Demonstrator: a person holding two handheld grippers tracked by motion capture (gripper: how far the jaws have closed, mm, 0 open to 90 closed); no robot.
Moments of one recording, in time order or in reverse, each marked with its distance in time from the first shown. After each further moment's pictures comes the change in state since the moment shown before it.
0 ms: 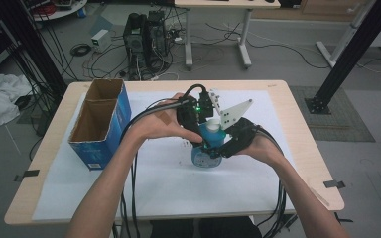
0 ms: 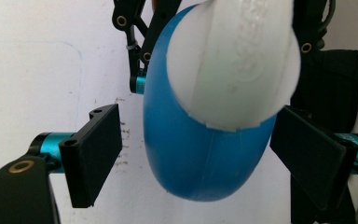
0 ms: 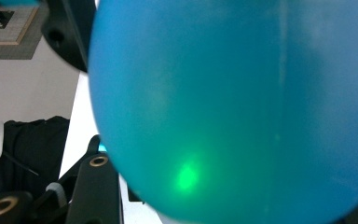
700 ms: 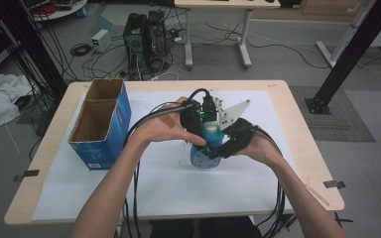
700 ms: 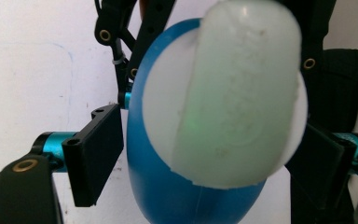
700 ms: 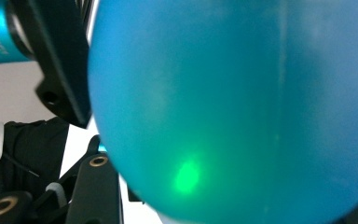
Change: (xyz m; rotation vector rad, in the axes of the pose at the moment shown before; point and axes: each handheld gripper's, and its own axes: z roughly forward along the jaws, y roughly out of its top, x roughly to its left) left arm -0.001 0.004 0.008 0.016 -0.008 0.015; right arm -0.002 0.002 0.005 -0.015 -0.004 -0.021
